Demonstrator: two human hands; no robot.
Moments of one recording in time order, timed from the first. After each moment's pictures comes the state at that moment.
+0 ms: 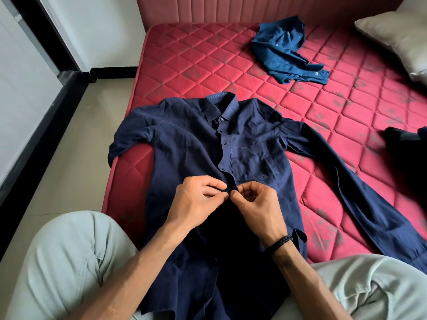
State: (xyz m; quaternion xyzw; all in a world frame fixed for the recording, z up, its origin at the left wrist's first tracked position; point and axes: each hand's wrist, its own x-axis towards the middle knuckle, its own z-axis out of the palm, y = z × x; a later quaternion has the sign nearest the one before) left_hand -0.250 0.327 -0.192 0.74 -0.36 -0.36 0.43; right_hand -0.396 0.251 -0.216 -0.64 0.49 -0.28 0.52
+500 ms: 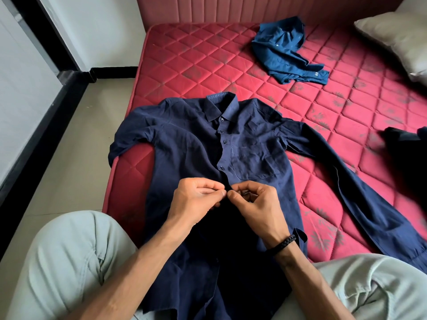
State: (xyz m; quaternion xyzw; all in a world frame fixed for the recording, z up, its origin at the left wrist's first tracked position) left_hand -0.252 0.328 -0.193 0.73 -0.27 -0.41 0.48; right_hand -0.398 0.253 -0.208 -0.66 0.44 -0.29 0.54
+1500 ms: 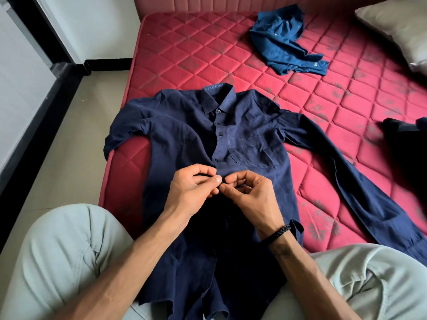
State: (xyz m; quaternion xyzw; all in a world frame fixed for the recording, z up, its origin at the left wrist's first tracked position) left_hand -0.253 0.327 -0.193 0.71 -0.27 -0.39 0.52; right_hand -0.398 0.254 -0.211 -0.60 0.42 -0.28 0.61
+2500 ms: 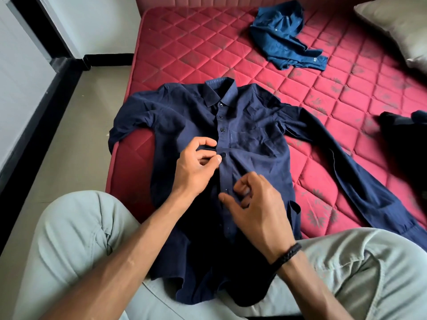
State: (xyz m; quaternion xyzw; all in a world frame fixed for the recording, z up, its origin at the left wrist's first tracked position) left_hand -0.240 0.314 -0.202 0.70 -0.34 -0.29 0.55; right_hand -0.415 0.311 -0.190 -0.80 0.47 -0.25 0.28
